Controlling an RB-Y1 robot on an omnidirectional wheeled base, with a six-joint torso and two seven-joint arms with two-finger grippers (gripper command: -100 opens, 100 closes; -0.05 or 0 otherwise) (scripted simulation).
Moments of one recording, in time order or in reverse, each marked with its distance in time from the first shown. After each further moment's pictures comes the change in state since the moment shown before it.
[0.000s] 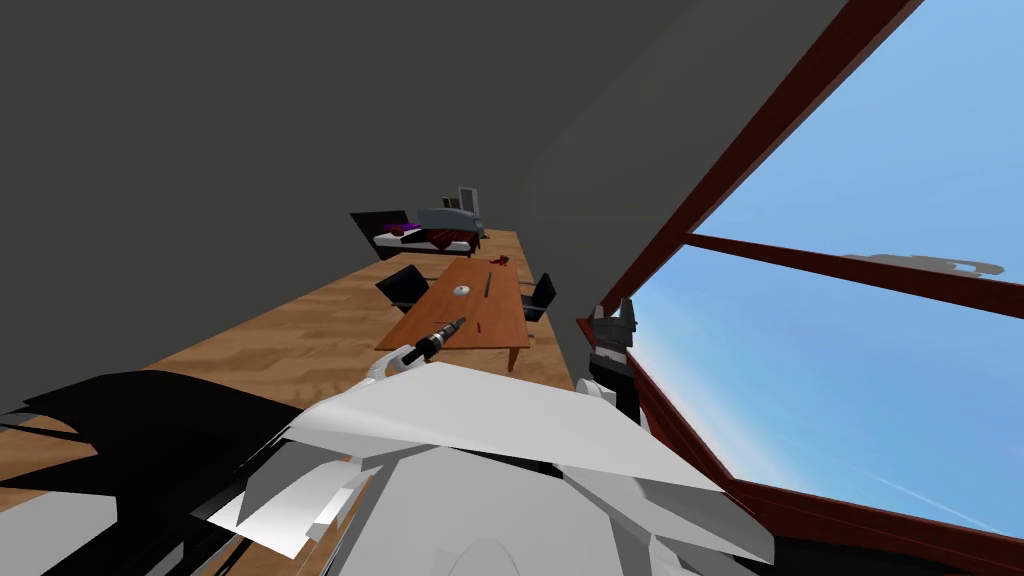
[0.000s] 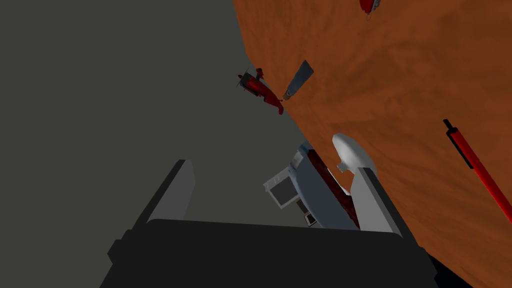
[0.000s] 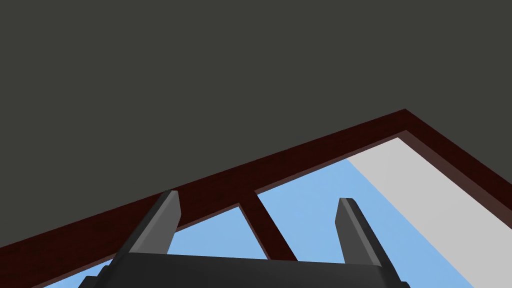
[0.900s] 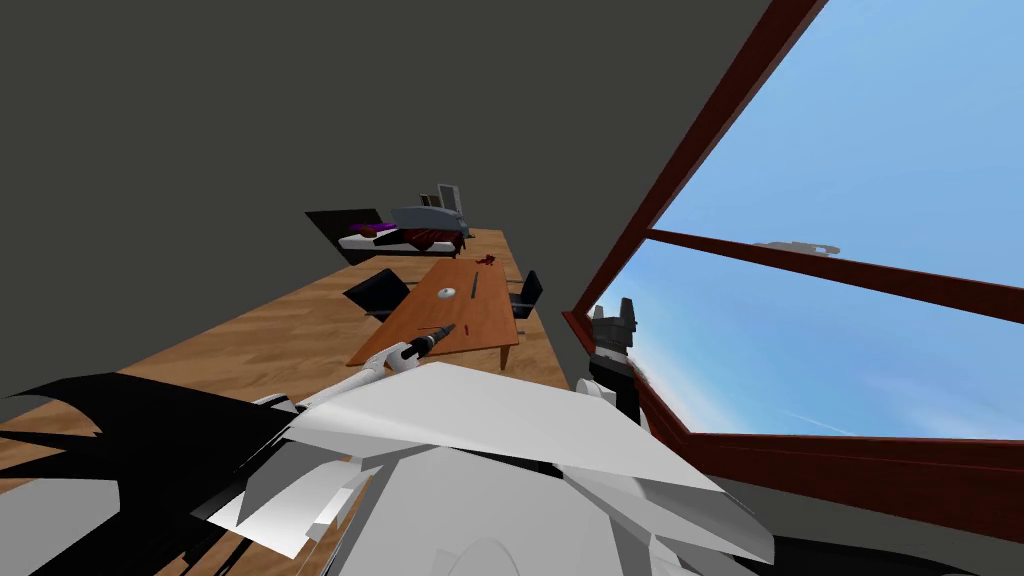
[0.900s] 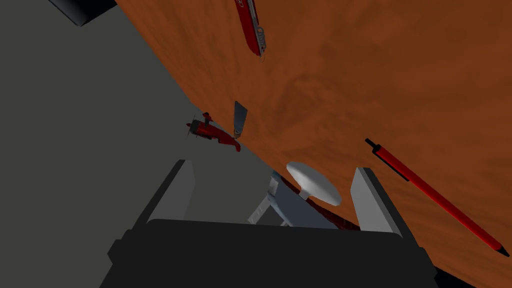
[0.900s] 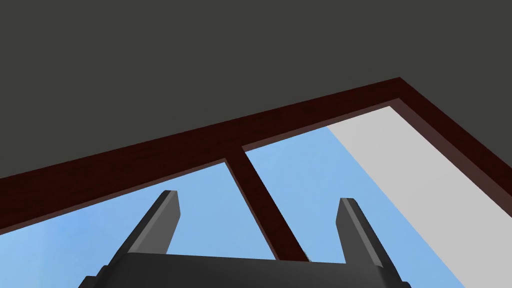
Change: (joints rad) left arm -0.110 0.074 -0.080 0.239 -0.003 0.141 -0.006; right arm 0.000 0.000 0.000 0.000 0.000 0.000 0.000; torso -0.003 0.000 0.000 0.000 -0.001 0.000
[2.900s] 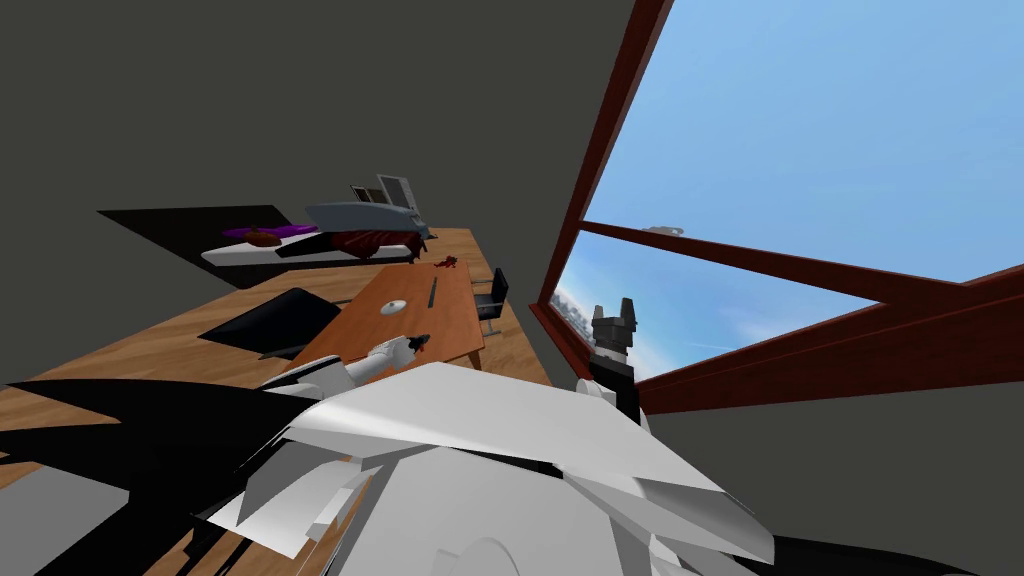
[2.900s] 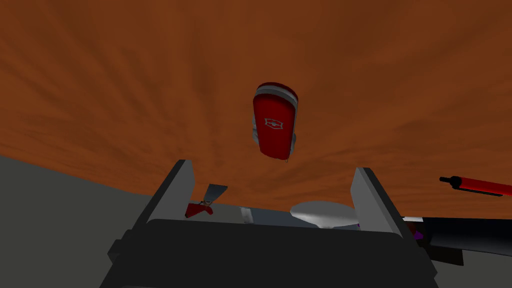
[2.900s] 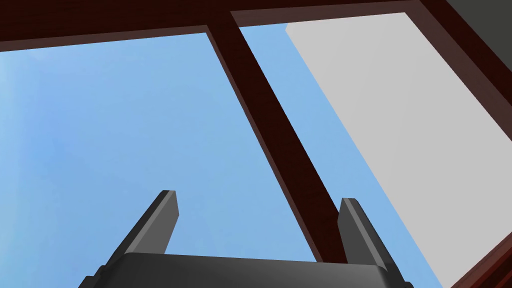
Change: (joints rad) left arm -0.260 -0.011 -0.151 0.487 -0.058 0.379 0.020; right arm 0.000 0.000 0.000 0.000 0.000 0.000 0.000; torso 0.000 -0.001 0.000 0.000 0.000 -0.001
